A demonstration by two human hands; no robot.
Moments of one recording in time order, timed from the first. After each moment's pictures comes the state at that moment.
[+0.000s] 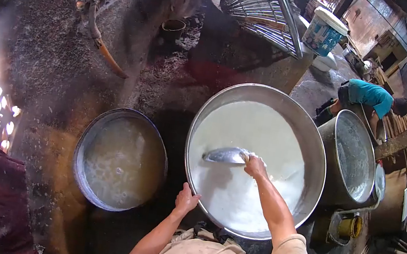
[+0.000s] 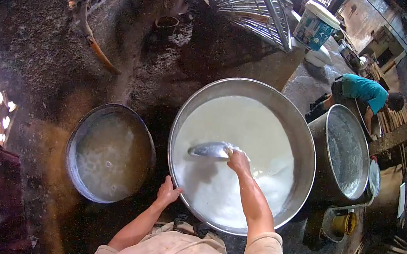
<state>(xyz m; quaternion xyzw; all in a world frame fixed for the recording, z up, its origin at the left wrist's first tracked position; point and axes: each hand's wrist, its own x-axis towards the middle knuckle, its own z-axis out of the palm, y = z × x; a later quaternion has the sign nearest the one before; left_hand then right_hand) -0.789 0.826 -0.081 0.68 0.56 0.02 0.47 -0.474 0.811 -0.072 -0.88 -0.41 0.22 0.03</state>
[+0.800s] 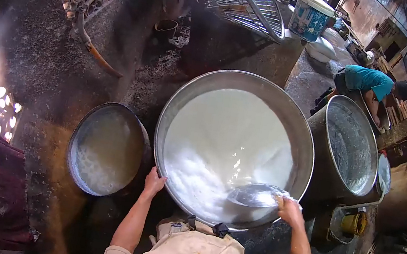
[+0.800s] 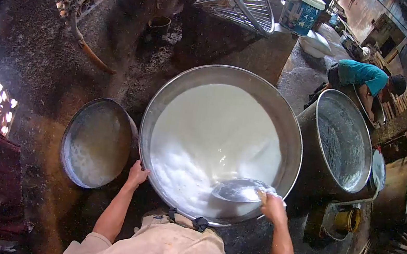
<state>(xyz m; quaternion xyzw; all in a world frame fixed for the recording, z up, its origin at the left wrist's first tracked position) -0.783 0.814 -0.107 0.68 0.61 0.11 0.40 -0.385 0.491 0.022 -0.89 -0.40 0.22 0.04</state>
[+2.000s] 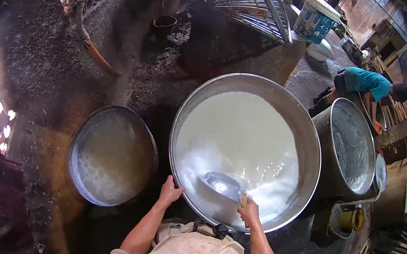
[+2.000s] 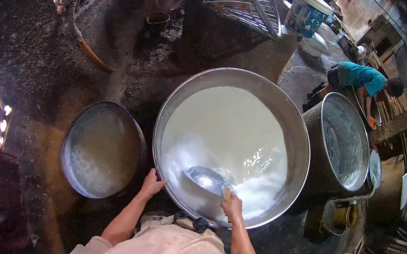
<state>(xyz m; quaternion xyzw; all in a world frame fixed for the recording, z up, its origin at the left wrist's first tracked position) -0.793 0.828 -0.115 0.64 0.56 0.10 0.51 -0.539 0.606 -0.083 -0.87 -0.22 0.37 0.24</state>
